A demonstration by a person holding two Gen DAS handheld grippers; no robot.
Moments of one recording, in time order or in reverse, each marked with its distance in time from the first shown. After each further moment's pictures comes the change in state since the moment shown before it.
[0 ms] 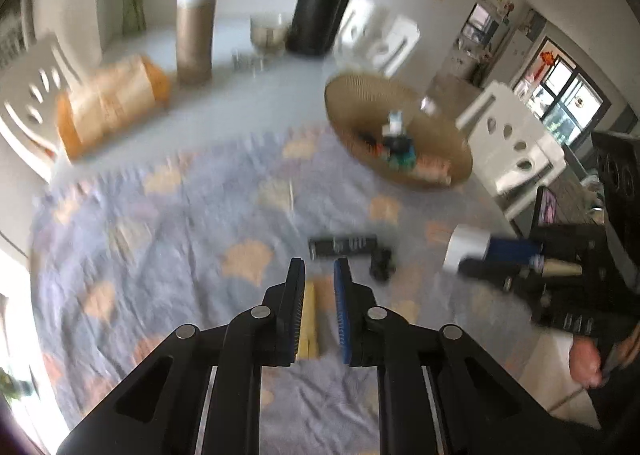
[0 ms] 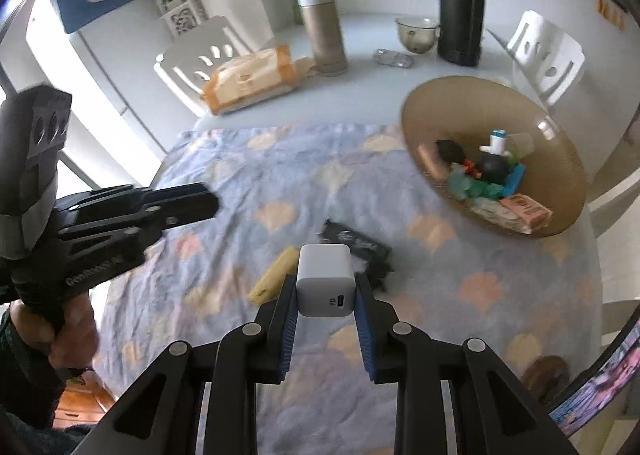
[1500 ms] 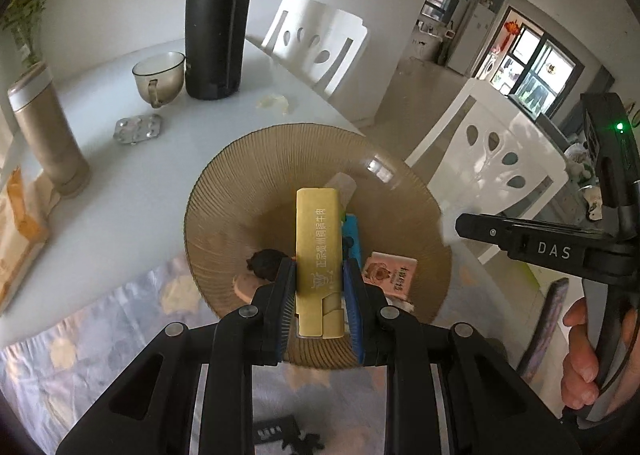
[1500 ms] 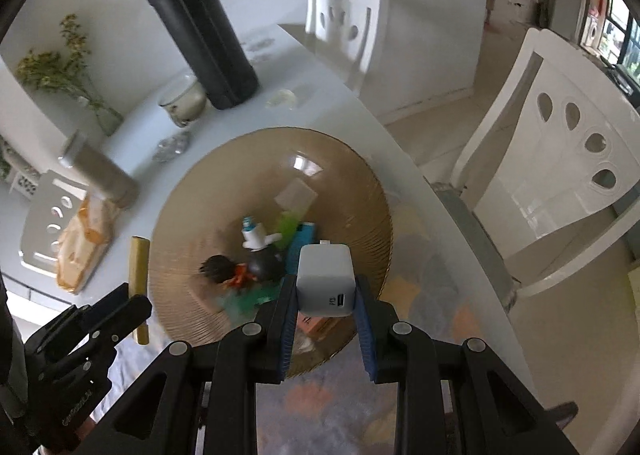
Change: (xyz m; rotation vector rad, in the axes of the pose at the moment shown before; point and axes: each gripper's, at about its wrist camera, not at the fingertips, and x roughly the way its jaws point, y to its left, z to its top) left arm 0.116 -0.118 0.155 0.181 -0.026 -0.044; right arm -0.020 -0.218 0.078 0.544 -0.067 -0.248
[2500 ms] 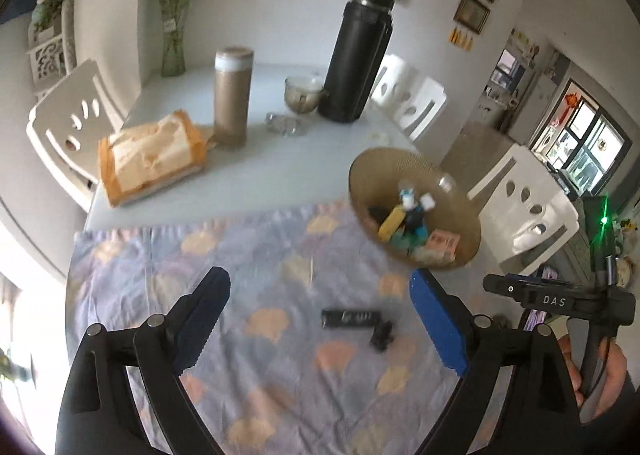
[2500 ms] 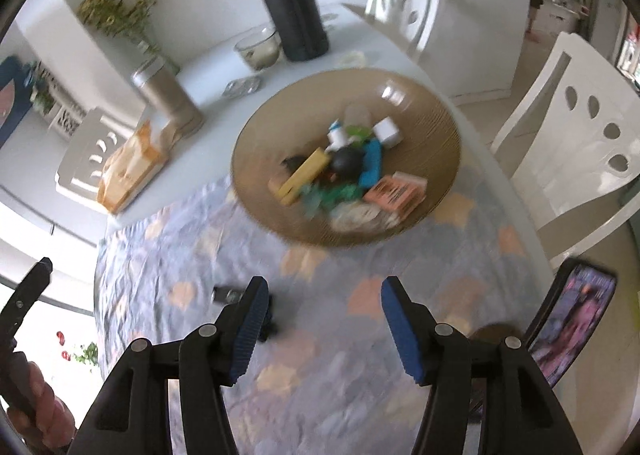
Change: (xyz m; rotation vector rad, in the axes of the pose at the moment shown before) left arm -0.176 0.076 -0.128 -0.244 -0.168 0.180; right arm -0.049 0.065 -0.119 -0.143 0.053 0.110
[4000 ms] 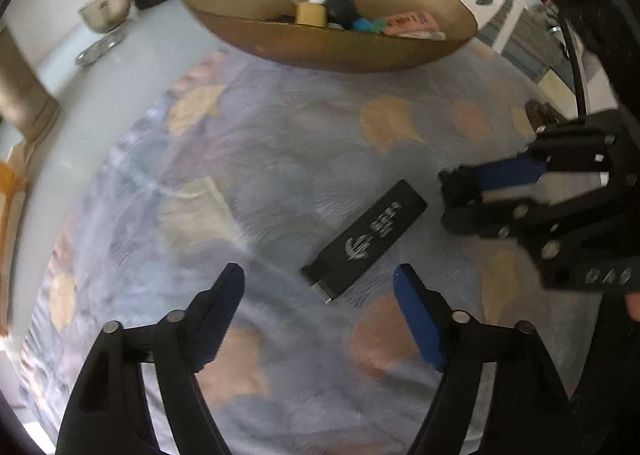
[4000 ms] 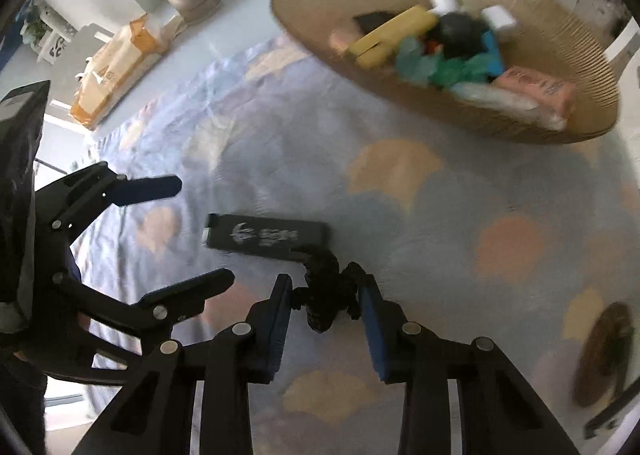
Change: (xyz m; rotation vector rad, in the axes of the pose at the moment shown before) left arm 0.191 -0.035 -0.054 0.658 0.446 -0.207; right arm 0.126 0.042 -0.035 -0.063 0.193 -0.009
